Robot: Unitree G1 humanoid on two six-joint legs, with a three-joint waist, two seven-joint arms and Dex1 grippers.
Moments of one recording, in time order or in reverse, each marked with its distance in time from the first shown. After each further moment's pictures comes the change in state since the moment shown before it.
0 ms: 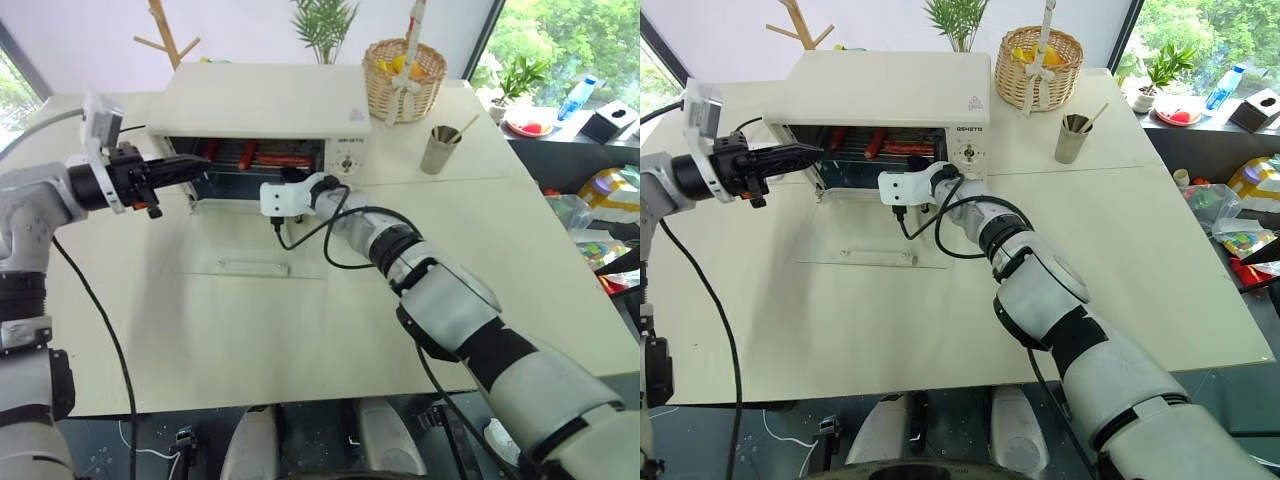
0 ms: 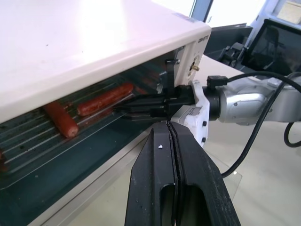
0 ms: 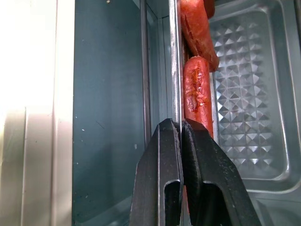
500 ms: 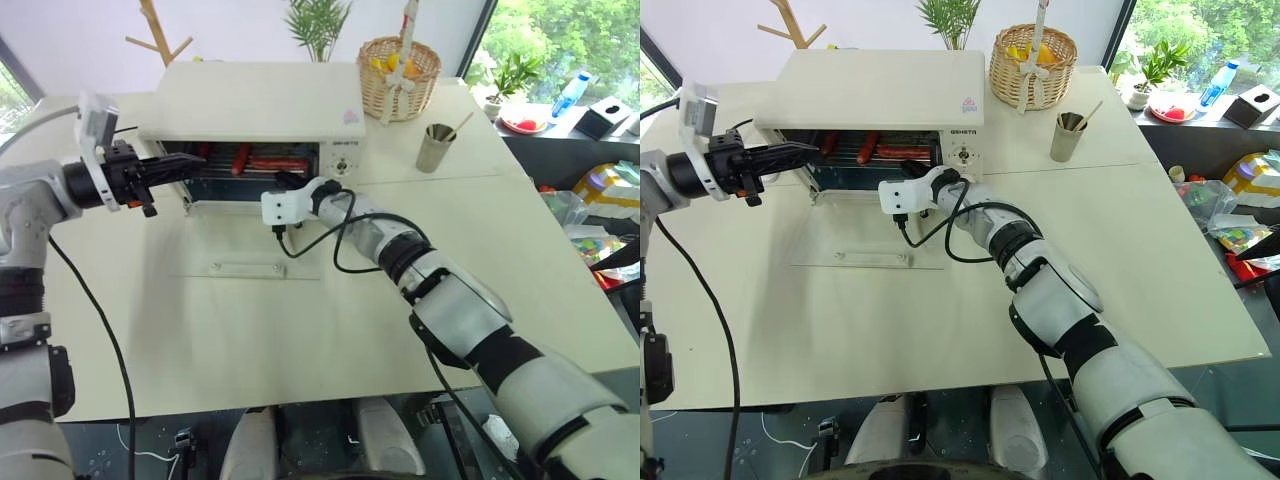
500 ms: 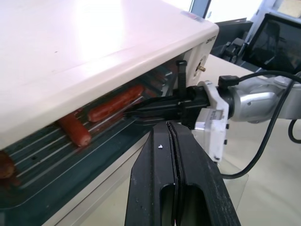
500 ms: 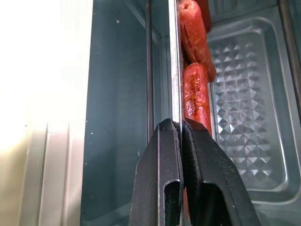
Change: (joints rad) left arm 0.002 0.021 0.007 0.011 0.034 -0.016 -0.044; right arm 0.133 -0.080 0.007 -0.259 -0.018 -0.054 0.062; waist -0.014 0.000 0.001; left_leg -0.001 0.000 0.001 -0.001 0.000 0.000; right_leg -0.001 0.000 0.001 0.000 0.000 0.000
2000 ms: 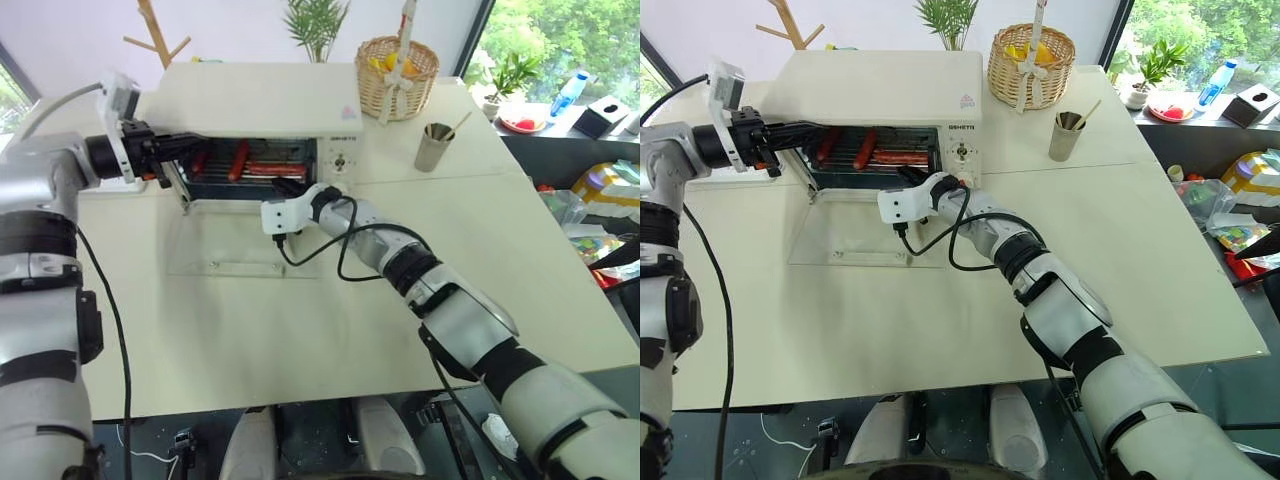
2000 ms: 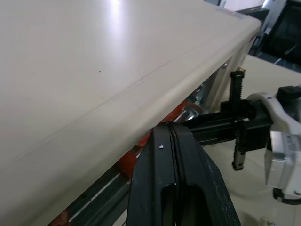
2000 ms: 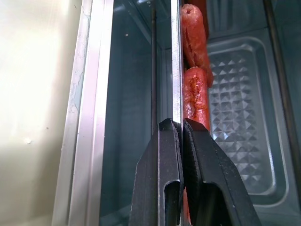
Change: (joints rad) left arm -0.355 -0.135 -0.114 0.548 0.296 -0.301 -0.077; right arm 0.058 -0.014 0.001 -0.137 -0.038 0.053 0.037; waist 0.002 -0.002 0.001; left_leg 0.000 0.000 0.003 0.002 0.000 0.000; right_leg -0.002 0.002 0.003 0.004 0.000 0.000
